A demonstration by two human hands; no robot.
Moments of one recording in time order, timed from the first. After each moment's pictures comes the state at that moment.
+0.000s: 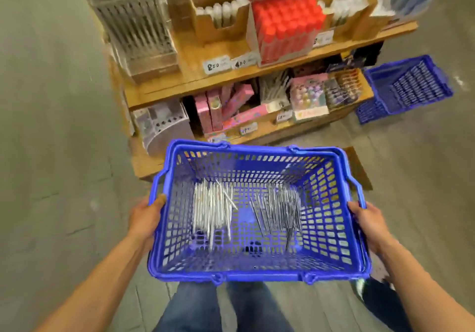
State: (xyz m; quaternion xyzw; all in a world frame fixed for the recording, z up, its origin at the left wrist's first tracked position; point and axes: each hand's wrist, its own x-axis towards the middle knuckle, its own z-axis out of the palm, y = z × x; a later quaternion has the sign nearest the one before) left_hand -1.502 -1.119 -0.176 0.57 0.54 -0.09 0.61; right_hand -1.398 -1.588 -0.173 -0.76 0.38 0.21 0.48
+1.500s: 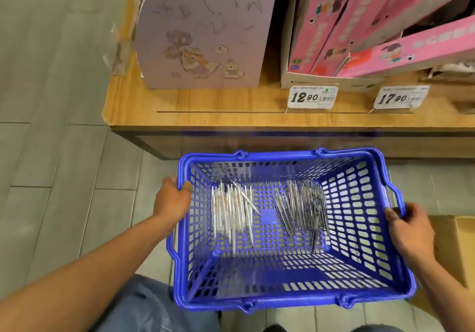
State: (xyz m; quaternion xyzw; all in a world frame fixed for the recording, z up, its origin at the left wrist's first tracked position) left_hand -1.464 -1.064 -0.656 0.69 0.58 -0.08 0.43; right_hand -1.254 -1.470 -0.656 -0.94 0.14 0.14 0.27
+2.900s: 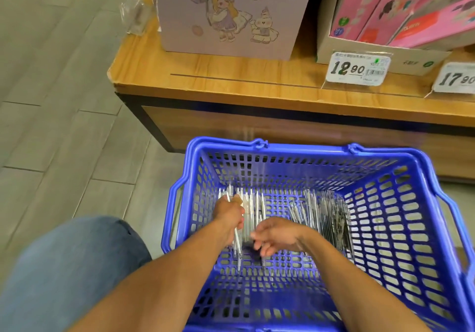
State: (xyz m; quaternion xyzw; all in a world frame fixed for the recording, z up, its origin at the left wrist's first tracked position) left_hand -1.429 -1.151 -0.780 0.45 0.61 -0.06 0.65; right_hand -1.339 -1.277 -0.802 -0.64 -0.13 0.71 0.24
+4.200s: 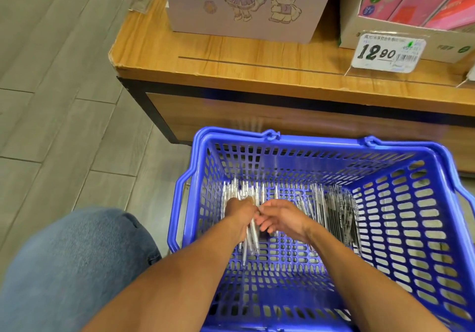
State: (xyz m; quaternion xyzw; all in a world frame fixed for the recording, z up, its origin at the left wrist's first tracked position) left_hand -1.426 -1.158 -0.808 0.42 0.62 -0.08 0.66; right_hand -1.337 -1.268 -0.816 -0.61 -0.06 0.65 0.44
